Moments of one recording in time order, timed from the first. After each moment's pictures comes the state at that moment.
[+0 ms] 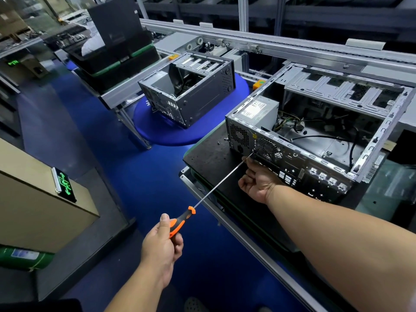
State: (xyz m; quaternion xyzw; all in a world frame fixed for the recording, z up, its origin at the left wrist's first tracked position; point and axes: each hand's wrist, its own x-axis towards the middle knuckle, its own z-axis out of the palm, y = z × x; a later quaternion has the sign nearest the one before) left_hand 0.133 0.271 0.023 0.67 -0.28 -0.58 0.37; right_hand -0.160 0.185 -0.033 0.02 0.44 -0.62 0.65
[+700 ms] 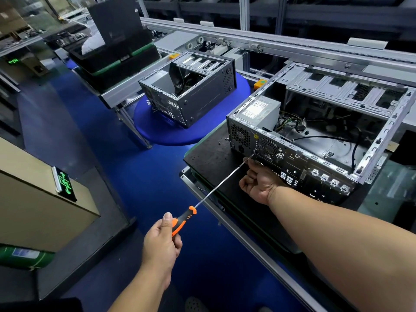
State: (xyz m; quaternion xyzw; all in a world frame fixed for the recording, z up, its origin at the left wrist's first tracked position) left_hand 0.136 0.272 0.022 0.66 -0.39 -0.52 0.37; right_hand -0.161 0.185 -0.034 0.02 0.43 -0.62 0.65
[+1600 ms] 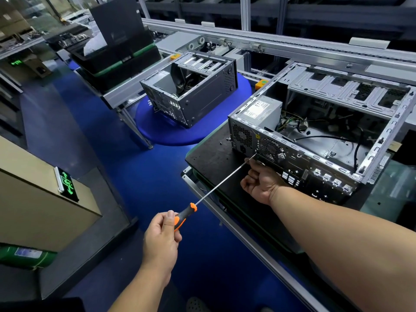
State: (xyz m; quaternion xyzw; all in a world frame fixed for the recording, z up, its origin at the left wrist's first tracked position) left_hand 0.134 0.270 0.029 0.64 -0.48 -0.46 0.37; right_hand -0.161 0.186 -0.033 0.02 0.43 -0.62 0.65
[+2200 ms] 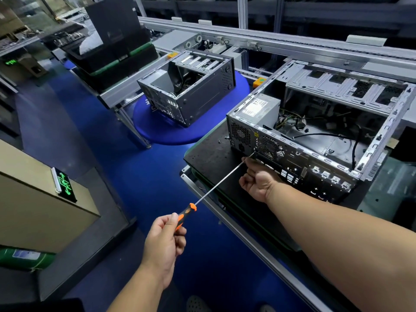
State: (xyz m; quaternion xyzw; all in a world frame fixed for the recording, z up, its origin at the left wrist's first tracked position) left_hand 0.137 0.270 0.025 0.63 -0.37 -0.58 0.36; right_hand -0.152 0.184 -0.025 0.03 0.46 -0.61 0.64
